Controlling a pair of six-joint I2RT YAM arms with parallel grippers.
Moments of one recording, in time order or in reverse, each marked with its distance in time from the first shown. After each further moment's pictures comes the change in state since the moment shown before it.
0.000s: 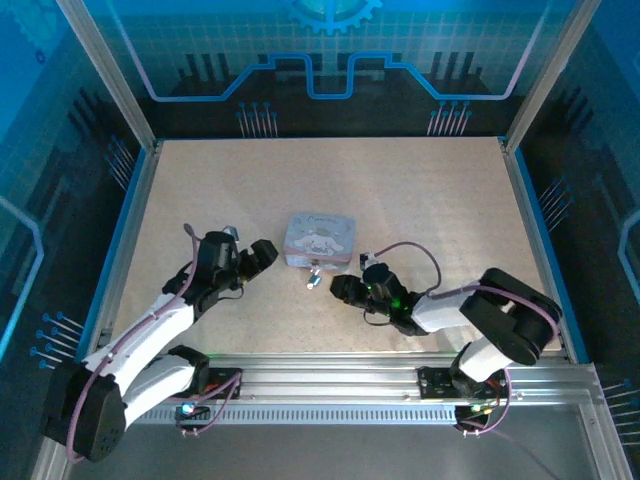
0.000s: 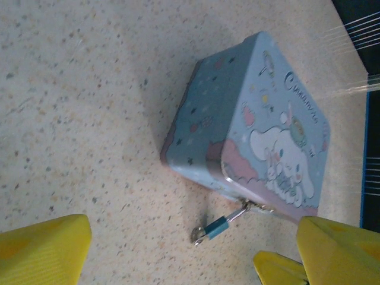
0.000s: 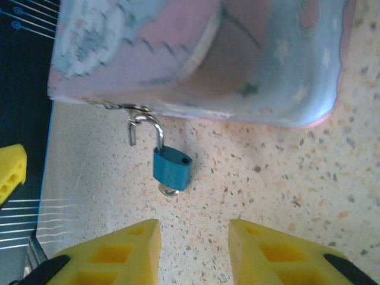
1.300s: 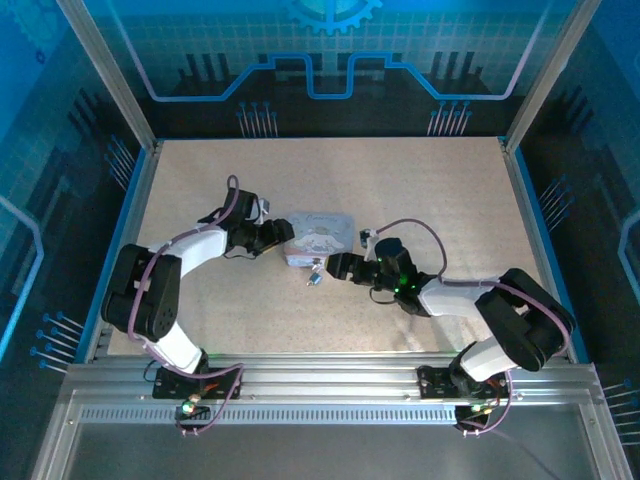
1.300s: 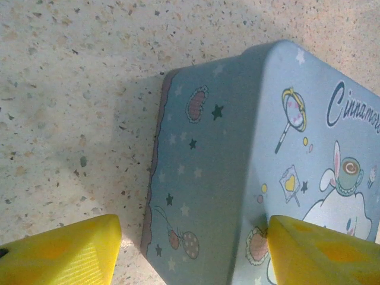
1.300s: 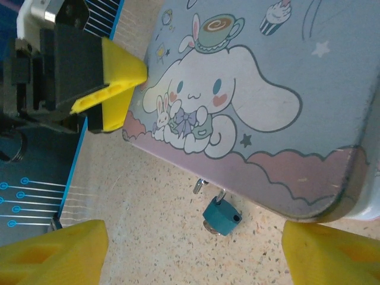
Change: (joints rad) left arm 0.090 0.652 0.385 -0.004 0.272 0.318; right arm -0.168 -0.033 0.106 -0.062 -0.236 -0.188
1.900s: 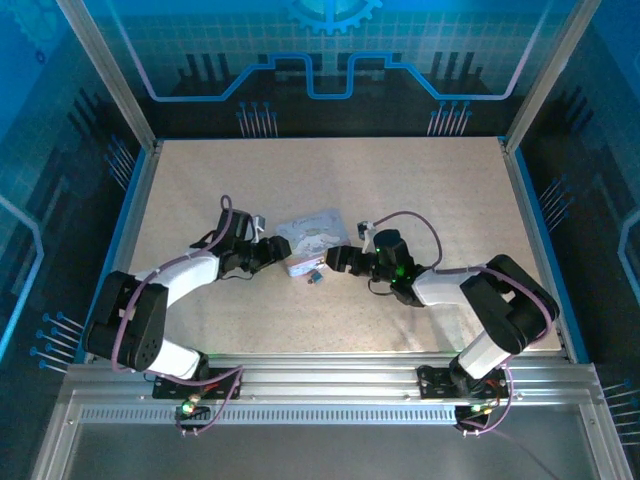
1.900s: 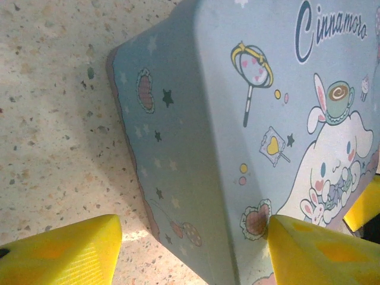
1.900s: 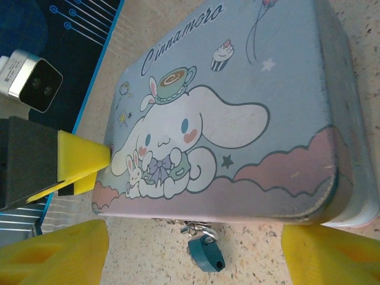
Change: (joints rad) left arm -0.027 -0.178 -0.217 0.093 0.002 -0.059; right arm -0.052 0.112 0.059 0.063 -0.032 -0.085
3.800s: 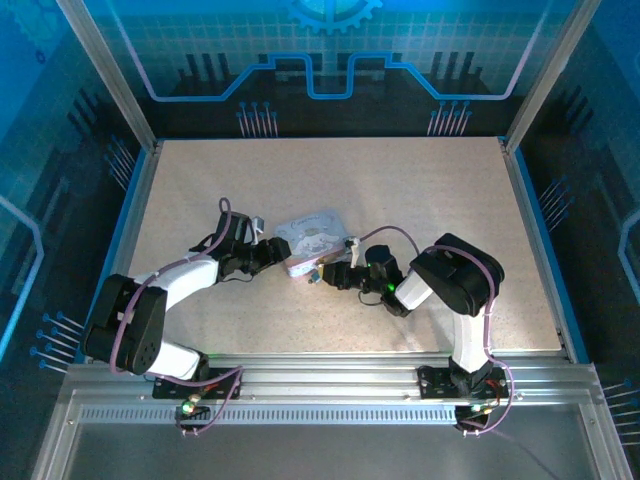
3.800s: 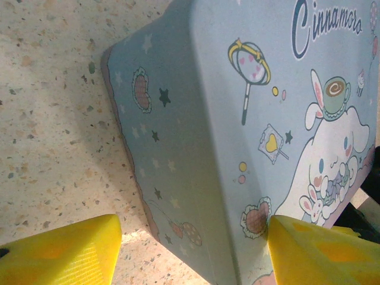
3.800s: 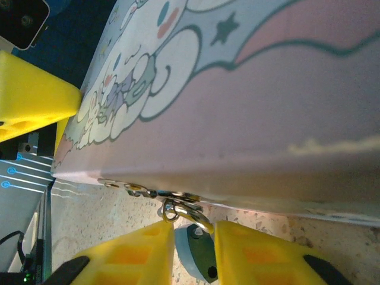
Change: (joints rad) left arm -0.001 -0.014 -0.029 0.036 0.000 -0.020; right arm 0.047 0.348 -0.031 0.452 -0.117 -0.007
